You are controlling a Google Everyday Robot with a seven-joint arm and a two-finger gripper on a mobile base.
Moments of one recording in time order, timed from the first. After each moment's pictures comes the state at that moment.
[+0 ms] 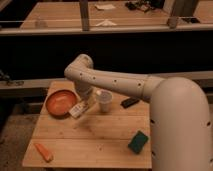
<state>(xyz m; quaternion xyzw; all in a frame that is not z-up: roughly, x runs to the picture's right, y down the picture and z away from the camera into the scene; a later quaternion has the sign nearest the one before) -0.107 0.054 0.792 -0.27 -0.10 -0.34 0.89</state>
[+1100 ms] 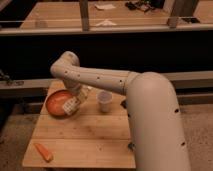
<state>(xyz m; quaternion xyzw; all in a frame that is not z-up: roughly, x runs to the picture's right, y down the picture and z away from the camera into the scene) -0.154 0.030 0.812 -0.26 -0.08 -0.36 0.89</state>
